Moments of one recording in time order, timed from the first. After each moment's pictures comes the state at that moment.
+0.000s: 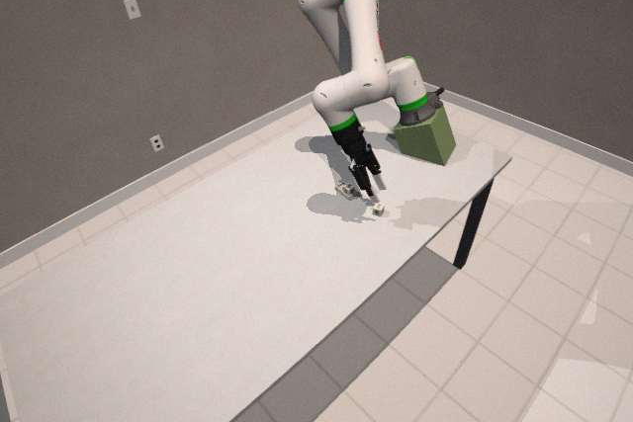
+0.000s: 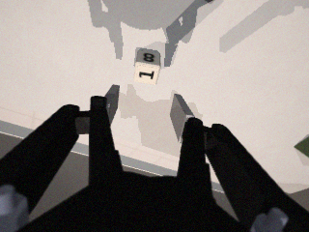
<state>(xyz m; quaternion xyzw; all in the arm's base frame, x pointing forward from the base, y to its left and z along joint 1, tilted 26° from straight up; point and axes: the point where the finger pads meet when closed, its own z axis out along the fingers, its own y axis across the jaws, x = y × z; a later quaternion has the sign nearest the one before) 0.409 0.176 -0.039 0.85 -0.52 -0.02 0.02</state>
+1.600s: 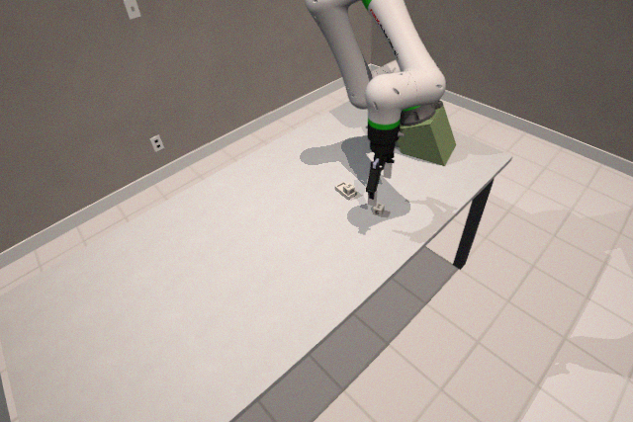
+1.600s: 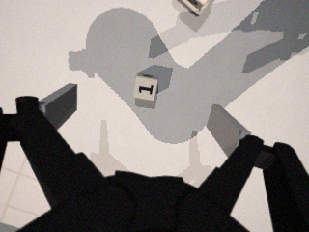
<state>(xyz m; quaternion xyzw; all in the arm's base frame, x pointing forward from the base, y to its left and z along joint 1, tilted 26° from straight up) 0.404 0.190 -0.037 0.83 -0.50 0.18 0.13</state>
